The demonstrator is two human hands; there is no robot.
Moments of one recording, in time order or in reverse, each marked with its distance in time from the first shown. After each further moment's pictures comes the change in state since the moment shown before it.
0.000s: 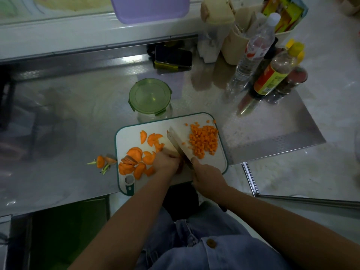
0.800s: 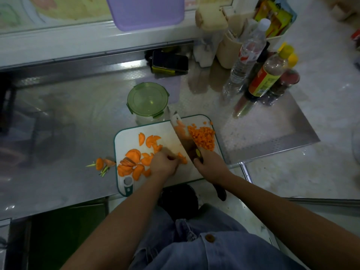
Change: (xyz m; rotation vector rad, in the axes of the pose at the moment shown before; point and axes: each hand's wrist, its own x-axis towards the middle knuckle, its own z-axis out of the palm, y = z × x) left_hand -0.001 -0.010 -0.007 0.207 -0.047 0.278; right_hand 0.012 0.011 -0.034 0.273 0.105 0.058
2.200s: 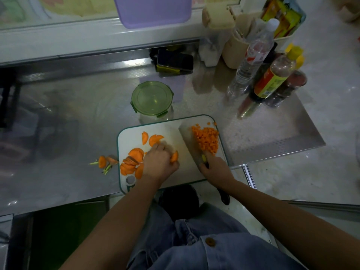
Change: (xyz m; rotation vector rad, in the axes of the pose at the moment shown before) left_hand 0.000 -0.014 -0.023 0.697 0.173 0.459; right_hand 0.001 0.021 0.020 -0.010 -0.032 0.079
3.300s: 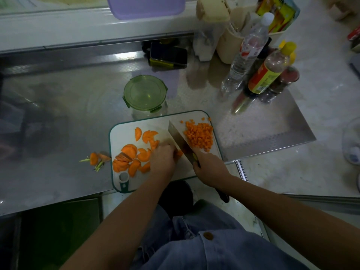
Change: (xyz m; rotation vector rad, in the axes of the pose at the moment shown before) left_hand 0.010 0.027 0.023 -0.189 0.041 -0.099; right_hand -0.011 -0.013 -0.008 -0.179 -0.004 -0.137
